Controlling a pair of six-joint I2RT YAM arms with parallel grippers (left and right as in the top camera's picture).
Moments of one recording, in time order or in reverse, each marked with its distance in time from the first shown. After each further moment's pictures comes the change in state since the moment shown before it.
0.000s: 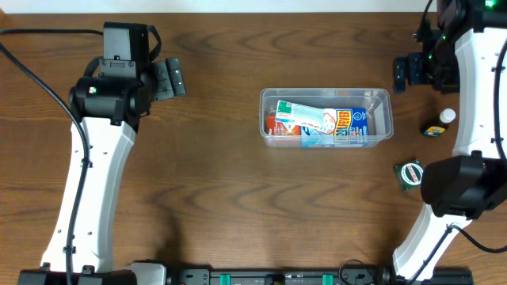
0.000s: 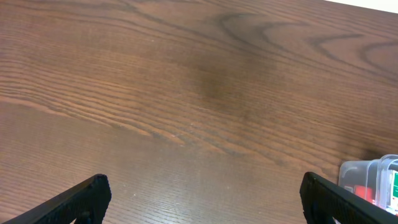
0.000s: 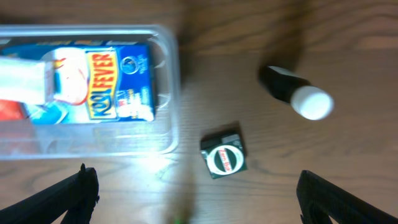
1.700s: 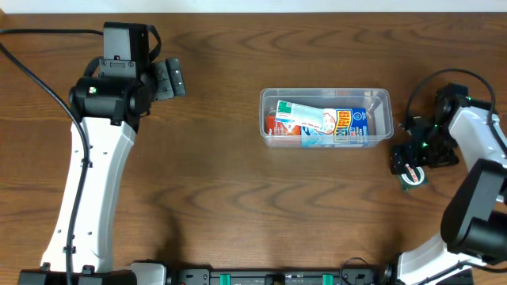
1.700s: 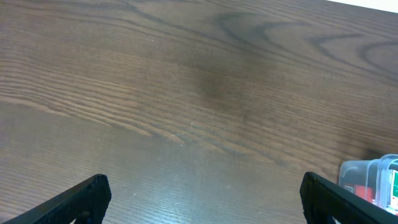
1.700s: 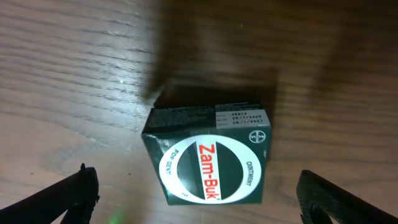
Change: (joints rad) left arm 0.000 0.000 0.000 -0.002 0.000 0.000; right arm -0.194 -0.253 -1.077 0.632 -0.001 -0.393
